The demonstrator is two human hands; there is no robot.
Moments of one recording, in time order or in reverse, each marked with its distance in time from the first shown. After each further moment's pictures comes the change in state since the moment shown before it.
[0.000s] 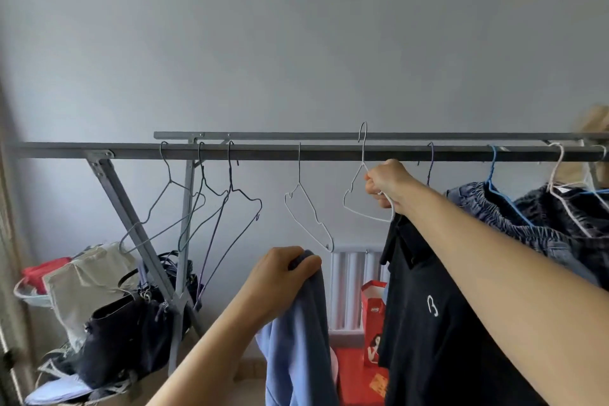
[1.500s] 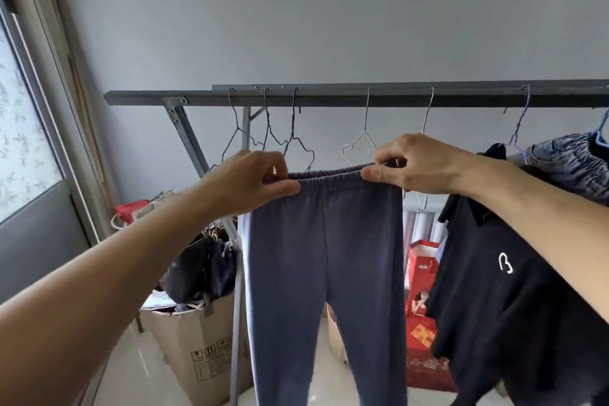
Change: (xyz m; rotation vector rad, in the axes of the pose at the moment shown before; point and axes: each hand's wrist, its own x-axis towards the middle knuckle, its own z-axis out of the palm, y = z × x) left_hand -0.006 -0.043 -0.150 0.579 -0.036 0.222; right_hand -0.073 -0.002 0.047 -0.772 -0.465 -0.713
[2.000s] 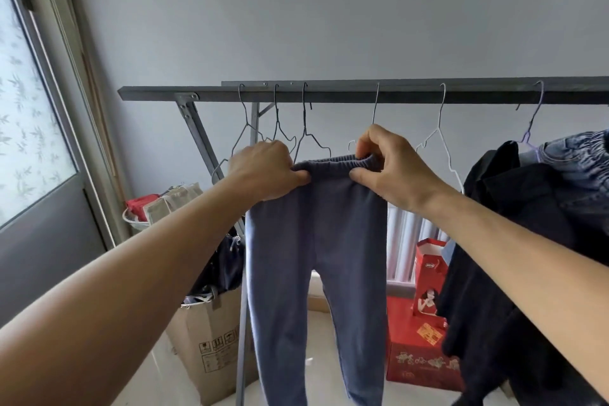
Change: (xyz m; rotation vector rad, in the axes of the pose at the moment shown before) left_hand 0.017 0.031 0.003 0.212 -0.037 -0.380; right_hand 0.013 -0.025 0.051 0.407 0.381 -0.020
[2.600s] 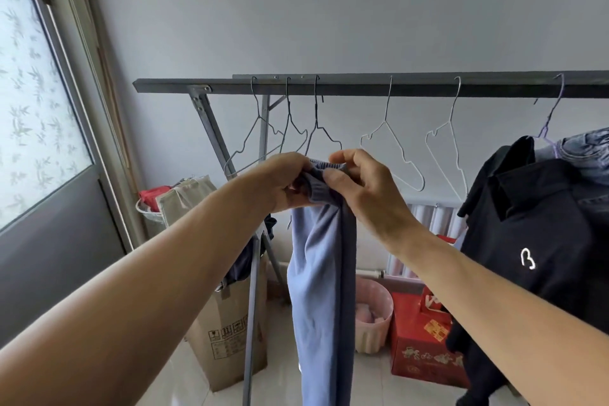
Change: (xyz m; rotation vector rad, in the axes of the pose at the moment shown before) left_hand -0.027 0.024 -0.006 -1.494 -0.394 -0.582; right_hand -0.032 -0.030 0.056 0.504 0.024 0.167
